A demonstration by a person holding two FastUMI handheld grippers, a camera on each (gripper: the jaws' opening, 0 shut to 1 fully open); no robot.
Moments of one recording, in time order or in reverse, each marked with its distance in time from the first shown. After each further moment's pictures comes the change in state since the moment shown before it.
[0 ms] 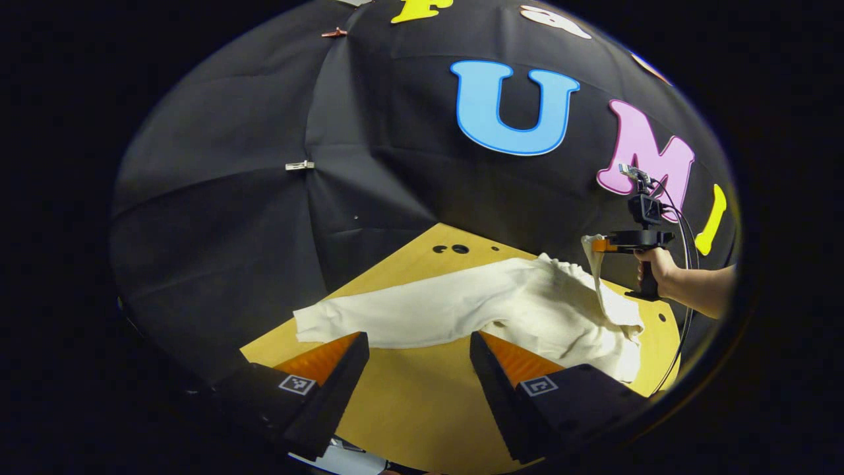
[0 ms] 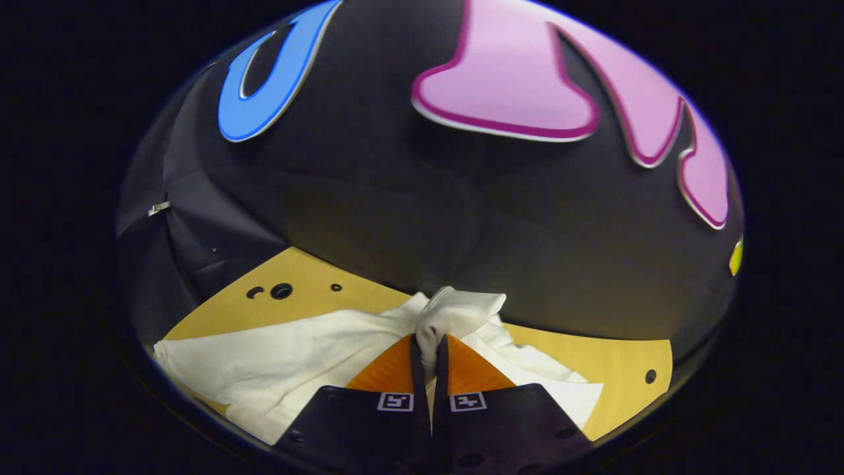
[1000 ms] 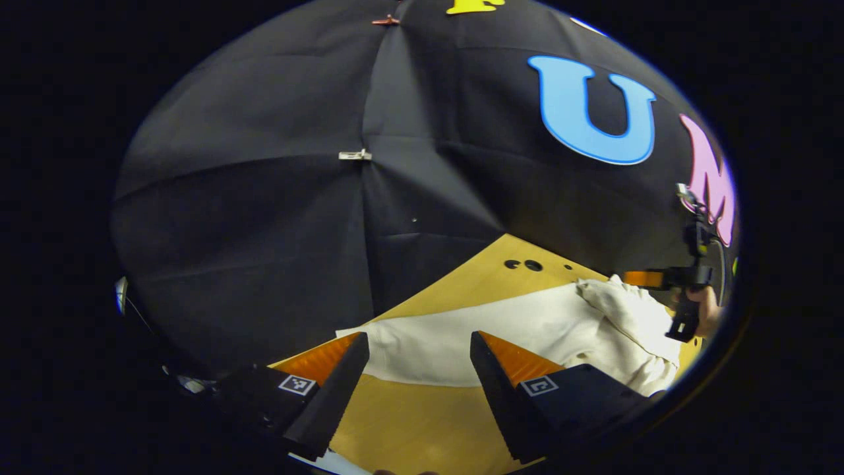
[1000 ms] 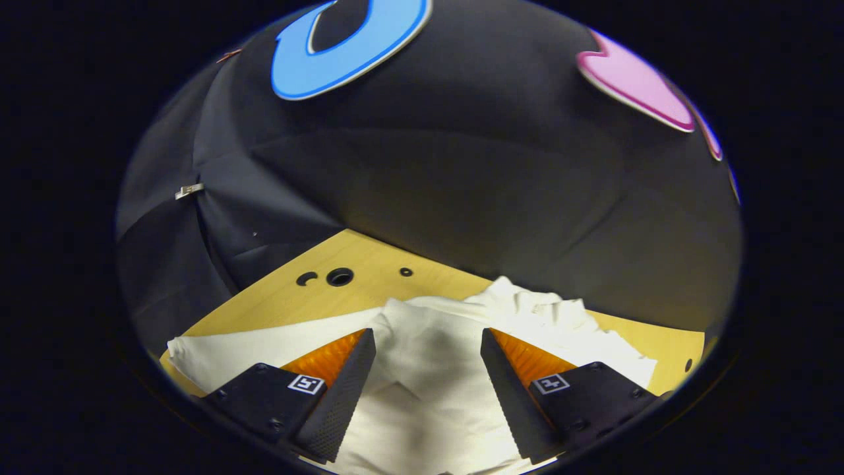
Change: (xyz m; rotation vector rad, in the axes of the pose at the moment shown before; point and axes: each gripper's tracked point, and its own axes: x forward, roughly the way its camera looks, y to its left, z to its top) left arm 0.099 0.106 -0.003 -0.131 -0.008 0.230; right arm -0.019 0.041 -0.021 -0.007 0.031 0.087
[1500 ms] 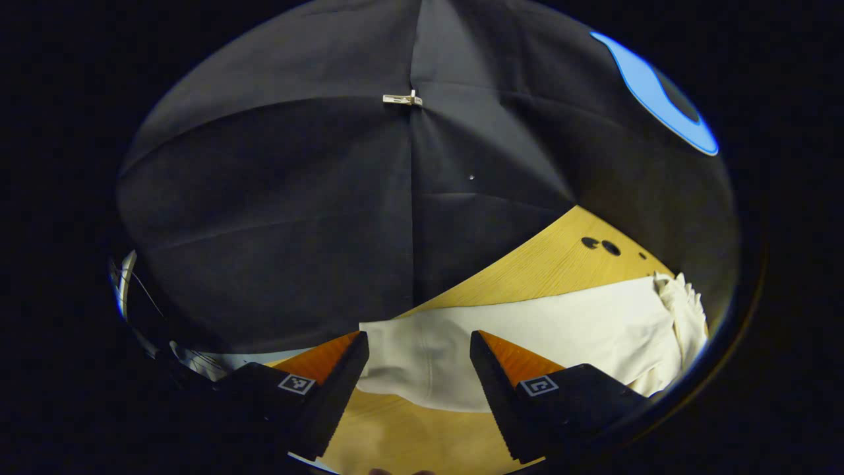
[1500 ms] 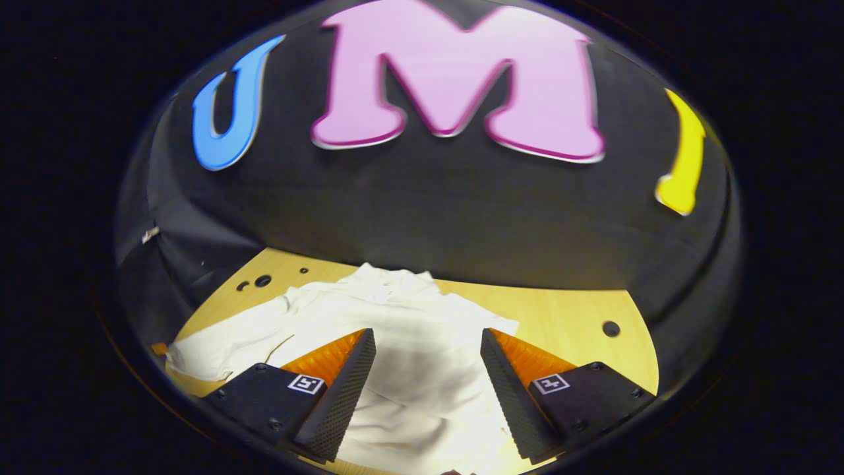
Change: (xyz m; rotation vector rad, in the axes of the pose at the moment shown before) left arm 0.097 0.049 -0.042 -0.022 0.189 0.168; right arm -0.196 -0.202 -0.023 0.219 -0.024 -0.314
